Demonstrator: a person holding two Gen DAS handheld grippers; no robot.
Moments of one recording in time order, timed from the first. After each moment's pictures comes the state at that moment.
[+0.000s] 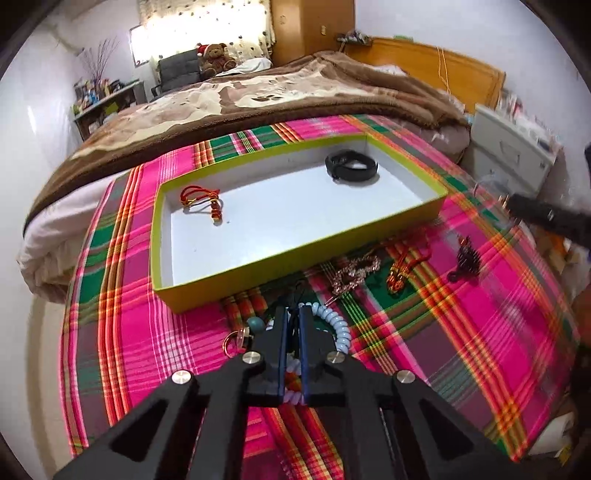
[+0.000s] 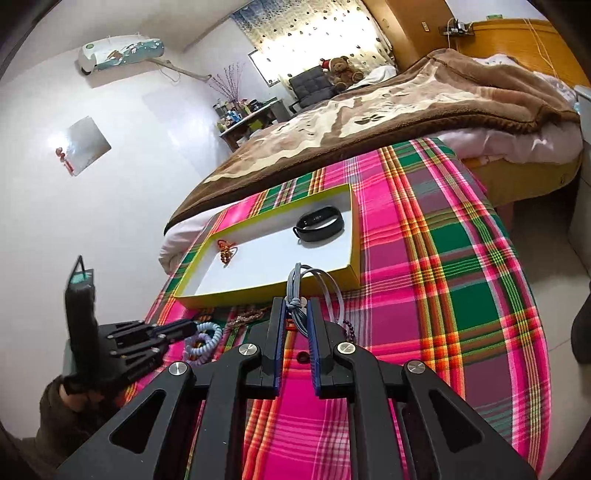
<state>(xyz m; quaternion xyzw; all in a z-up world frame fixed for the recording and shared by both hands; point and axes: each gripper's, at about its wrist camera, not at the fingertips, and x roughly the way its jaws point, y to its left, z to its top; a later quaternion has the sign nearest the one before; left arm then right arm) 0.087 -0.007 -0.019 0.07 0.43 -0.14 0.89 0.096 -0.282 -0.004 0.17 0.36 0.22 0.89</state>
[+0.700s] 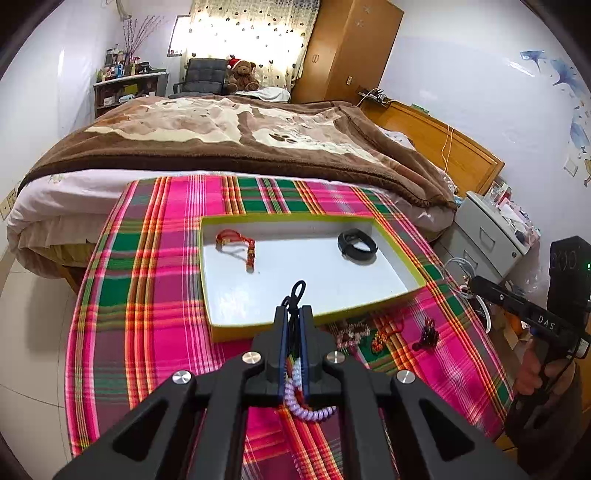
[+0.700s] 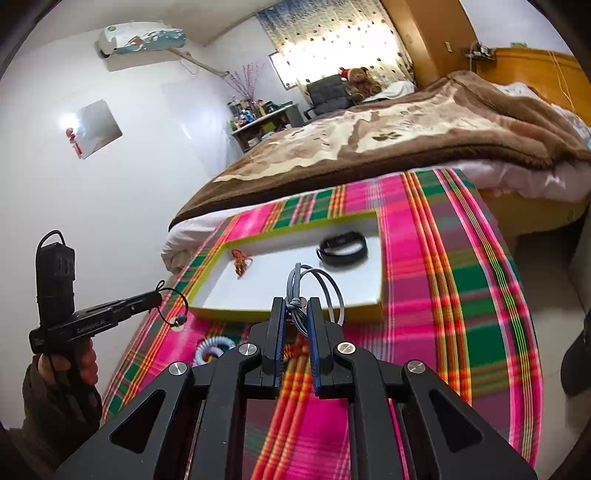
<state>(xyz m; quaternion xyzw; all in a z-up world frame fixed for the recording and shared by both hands) 0.097 0.056 0.033 -0.07 0.38 -0.16 0.91 0.106 -0.254 0.025 0.13 0.34 0.24 0.90</state>
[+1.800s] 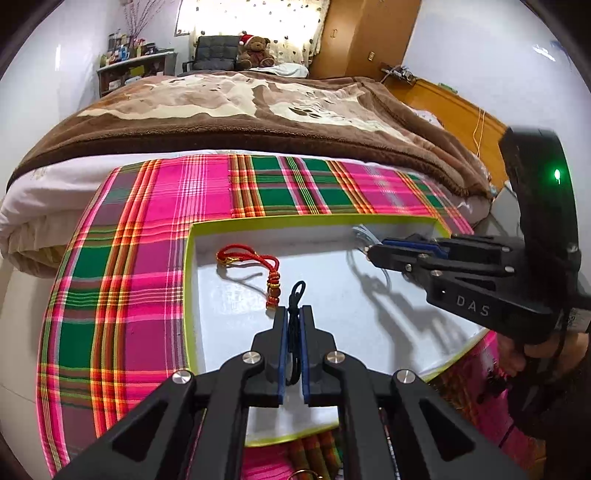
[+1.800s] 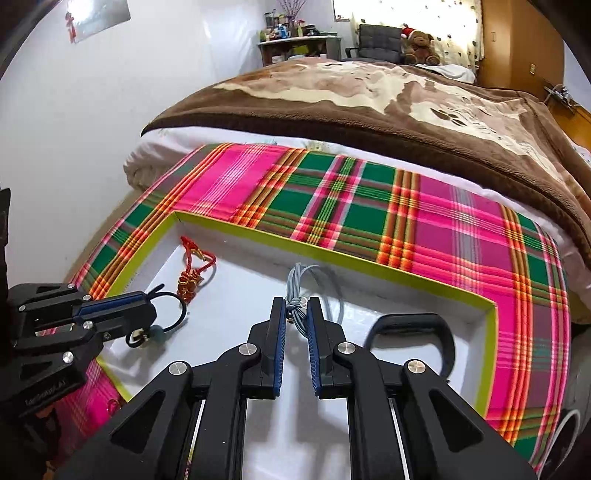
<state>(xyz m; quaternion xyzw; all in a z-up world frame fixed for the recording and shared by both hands) 0.188 0.040 -0.021 -0.05 0.43 -0.12 0.89 0.263 -0.120 -0.029 -0.07 0.45 0.26 0.85</state>
